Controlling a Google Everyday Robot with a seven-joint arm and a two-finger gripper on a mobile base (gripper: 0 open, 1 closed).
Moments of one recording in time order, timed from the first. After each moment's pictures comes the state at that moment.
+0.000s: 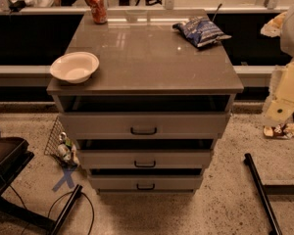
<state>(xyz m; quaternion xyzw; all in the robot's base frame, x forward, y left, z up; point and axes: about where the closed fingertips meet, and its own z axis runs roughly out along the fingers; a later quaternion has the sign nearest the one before) 0.438 -0.213 0.991 -0.60 0.78 -0.05 0.18</state>
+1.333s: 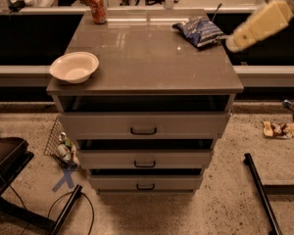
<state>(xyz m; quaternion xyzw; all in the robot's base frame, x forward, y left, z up) 0.569 -0.220 1.040 -0.44 0.80 0.03 0.41</state>
